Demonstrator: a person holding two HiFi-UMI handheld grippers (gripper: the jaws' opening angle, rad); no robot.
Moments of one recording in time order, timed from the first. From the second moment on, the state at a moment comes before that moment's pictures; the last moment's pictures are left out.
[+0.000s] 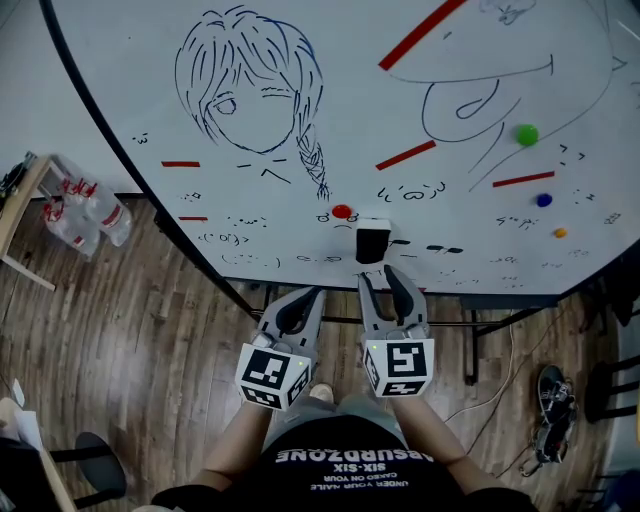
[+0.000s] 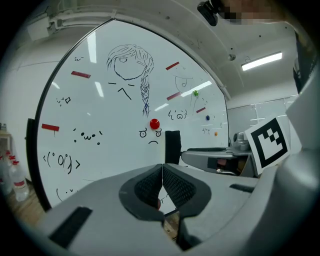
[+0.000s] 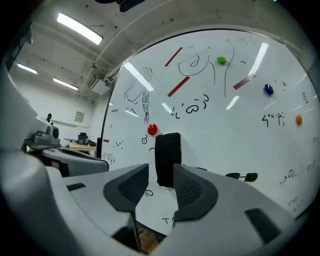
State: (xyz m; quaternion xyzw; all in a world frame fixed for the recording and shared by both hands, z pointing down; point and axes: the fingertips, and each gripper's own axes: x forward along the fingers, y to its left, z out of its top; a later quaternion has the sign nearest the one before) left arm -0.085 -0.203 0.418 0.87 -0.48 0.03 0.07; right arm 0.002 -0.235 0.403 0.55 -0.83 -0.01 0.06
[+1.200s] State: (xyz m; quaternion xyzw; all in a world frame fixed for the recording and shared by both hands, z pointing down) left arm -0.035 -0.114 0.407 0.85 -0.52 0.03 0.08; right arm 0.025 -0.132 0.399 0.47 -0.88 0.01 0.06
